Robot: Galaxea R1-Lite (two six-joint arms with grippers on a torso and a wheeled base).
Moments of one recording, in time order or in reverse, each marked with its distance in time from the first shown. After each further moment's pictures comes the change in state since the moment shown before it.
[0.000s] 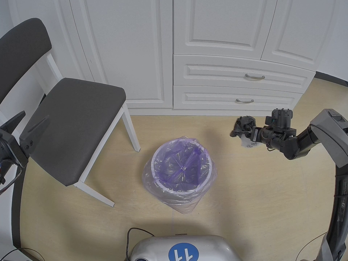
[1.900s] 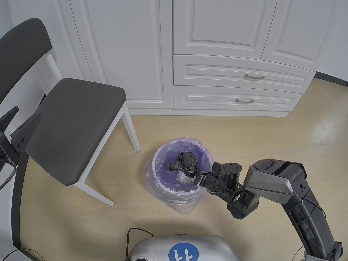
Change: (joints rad) left arm 0.005 -0.053 -0.007 0.000 -0.001 0.000; right arm 0.378 0.460 0.073 -0.748 0.081 0.359
